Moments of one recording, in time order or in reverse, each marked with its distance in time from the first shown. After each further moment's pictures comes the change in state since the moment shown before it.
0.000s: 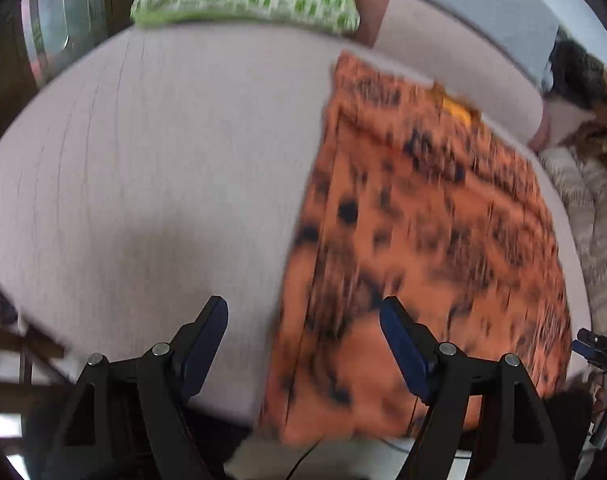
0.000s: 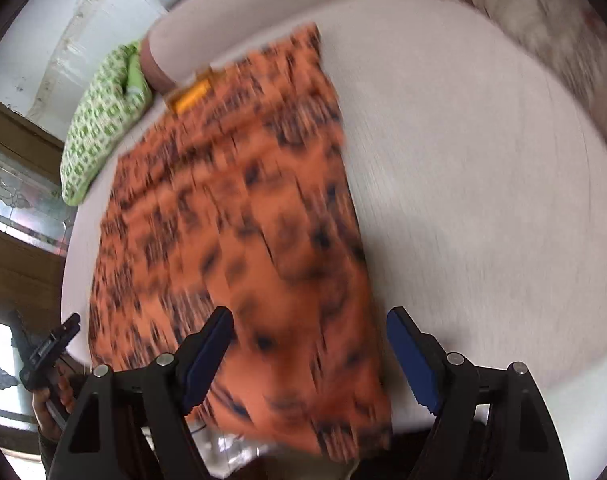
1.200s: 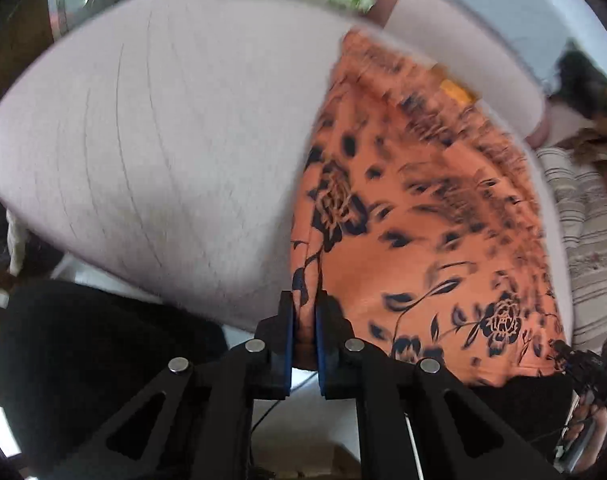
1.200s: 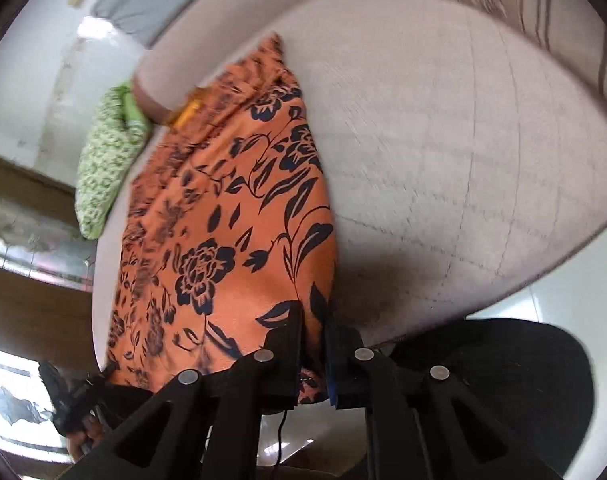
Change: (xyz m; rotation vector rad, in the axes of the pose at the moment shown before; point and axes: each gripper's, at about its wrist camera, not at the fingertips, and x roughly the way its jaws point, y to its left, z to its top) left arm -0.024 0.013 -0.050 -0.124 0.084 -0.019; right arm -0.020 -0.028 -0.064 0.200 -0.054 0.087
